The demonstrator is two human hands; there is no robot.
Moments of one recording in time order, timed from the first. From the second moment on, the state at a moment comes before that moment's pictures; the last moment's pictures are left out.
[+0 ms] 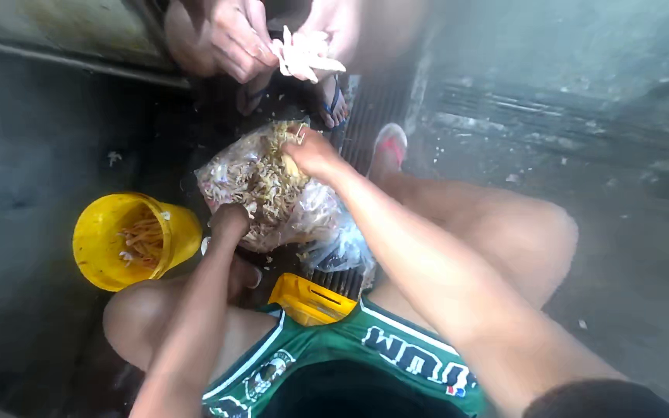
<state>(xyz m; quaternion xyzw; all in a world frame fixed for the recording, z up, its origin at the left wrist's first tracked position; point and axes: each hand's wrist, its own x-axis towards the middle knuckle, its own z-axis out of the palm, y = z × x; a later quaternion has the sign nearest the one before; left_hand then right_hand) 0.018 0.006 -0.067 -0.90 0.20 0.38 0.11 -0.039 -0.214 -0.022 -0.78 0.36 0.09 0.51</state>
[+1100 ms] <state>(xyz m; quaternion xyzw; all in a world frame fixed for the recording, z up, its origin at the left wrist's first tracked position) 0.018 -0.018 0.022 -0.76 0.23 0.42 -0.44 -0.116 -0.159 0.010 -0.90 0.10 0.01 0.43</state>
